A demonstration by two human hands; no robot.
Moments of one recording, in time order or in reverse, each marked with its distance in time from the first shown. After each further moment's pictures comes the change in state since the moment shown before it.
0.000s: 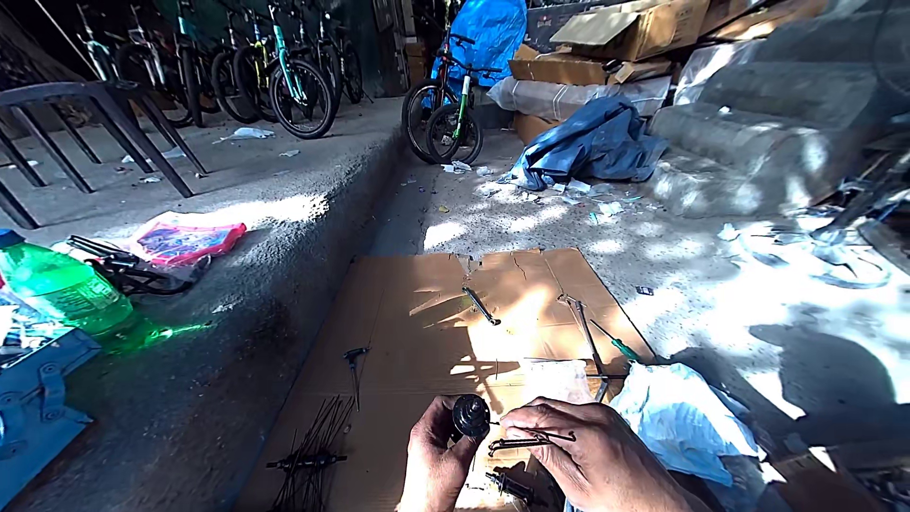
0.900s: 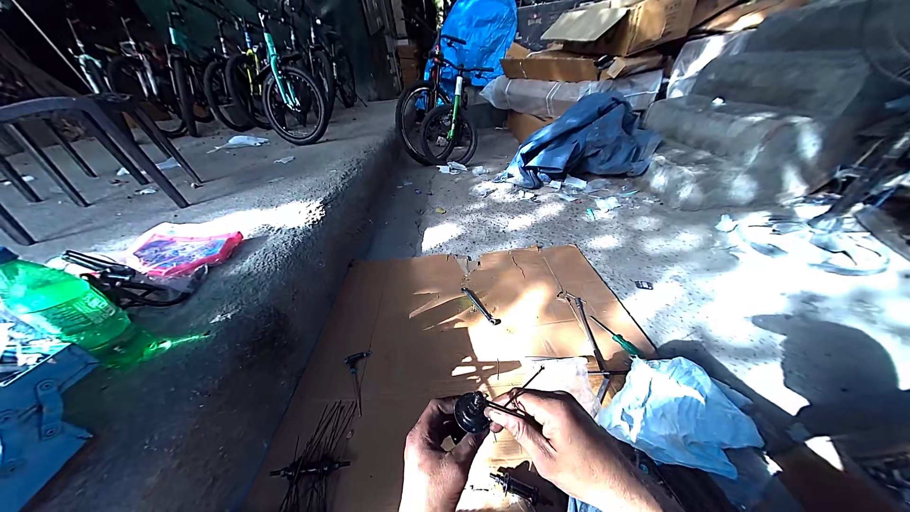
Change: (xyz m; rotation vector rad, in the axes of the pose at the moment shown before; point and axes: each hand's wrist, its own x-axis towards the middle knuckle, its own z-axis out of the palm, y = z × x) left_hand 0.002 0.004 0.001 0.070 0.049 0.019; right_hand 0.010 0.010 0.028 0.216 -0.061 0.311
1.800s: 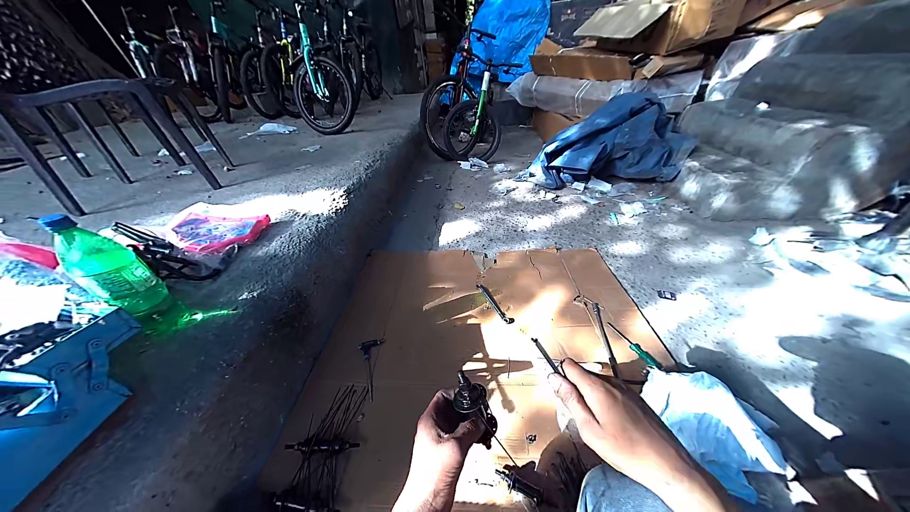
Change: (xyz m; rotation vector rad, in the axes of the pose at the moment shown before) left_hand 0.002 0.001 -0.011 -0.290 0.010 -0.341; right_hand 0.004 0.008 -0.036 -0.432 -0.060 0.265
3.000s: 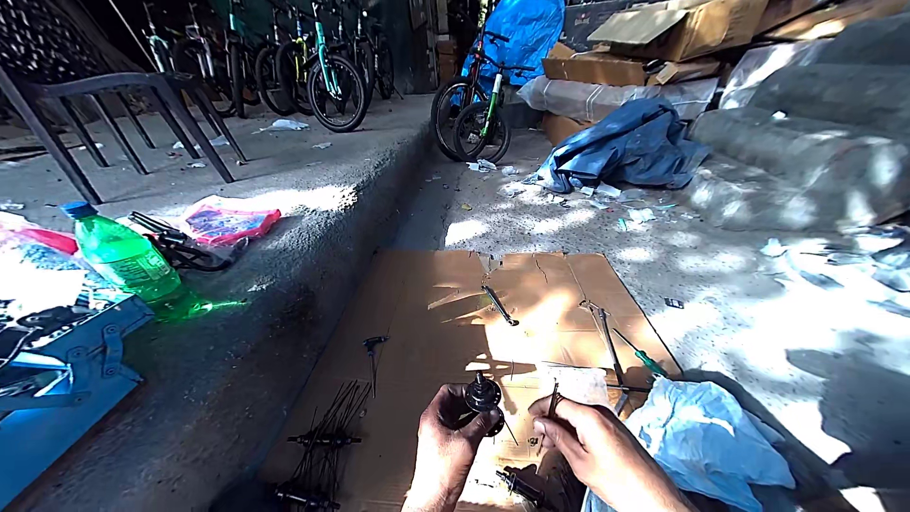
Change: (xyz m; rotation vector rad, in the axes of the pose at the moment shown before) left_hand 0.001 0.002 0.006 0.099 0.075 0.122; right_hand -0.016 0.000 0.030 0.379 -0.193 -0.045
